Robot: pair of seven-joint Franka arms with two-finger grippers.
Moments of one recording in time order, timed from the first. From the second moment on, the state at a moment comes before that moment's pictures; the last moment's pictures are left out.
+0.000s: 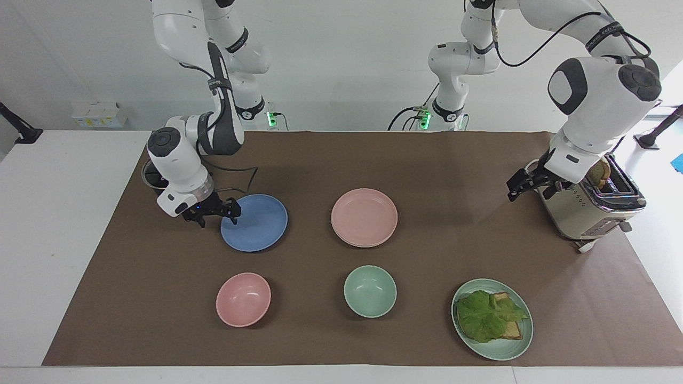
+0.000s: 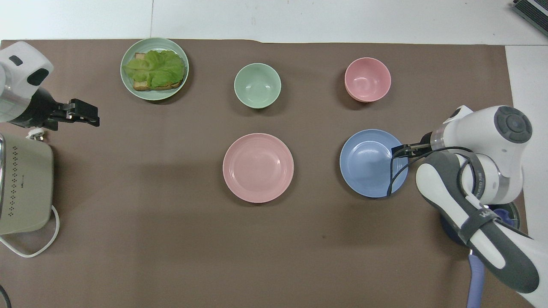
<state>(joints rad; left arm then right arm) -0.06 0.16 0.03 -1.60 -0.05 1.75 -0.04 -0.25 0.23 0.24 -2.09 0.03 2.31 -0.10</state>
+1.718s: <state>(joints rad) -0.06 0.12 0.03 -1.56 -0.02 1.70 -0.04 -0.07 0.11 0.26 -2.06 0.35 2.23 0.00</state>
